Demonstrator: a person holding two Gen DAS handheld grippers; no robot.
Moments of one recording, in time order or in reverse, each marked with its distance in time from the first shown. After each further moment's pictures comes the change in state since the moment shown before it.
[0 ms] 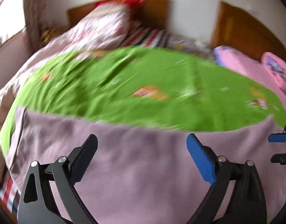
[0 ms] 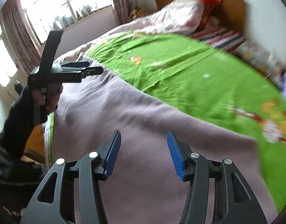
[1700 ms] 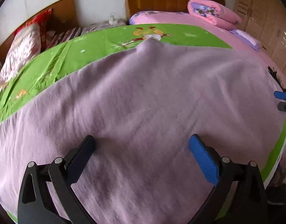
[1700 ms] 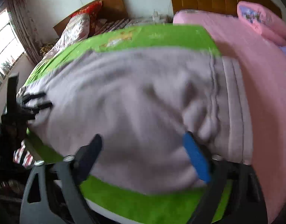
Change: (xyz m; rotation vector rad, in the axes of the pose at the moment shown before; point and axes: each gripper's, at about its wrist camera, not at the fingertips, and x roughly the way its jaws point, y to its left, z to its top) left arm -0.050 -0.221 -0.122 0.509 0.061 -0.343; right arm -0.222 -0.018 -0.325 0.600 -0.157 -0.477
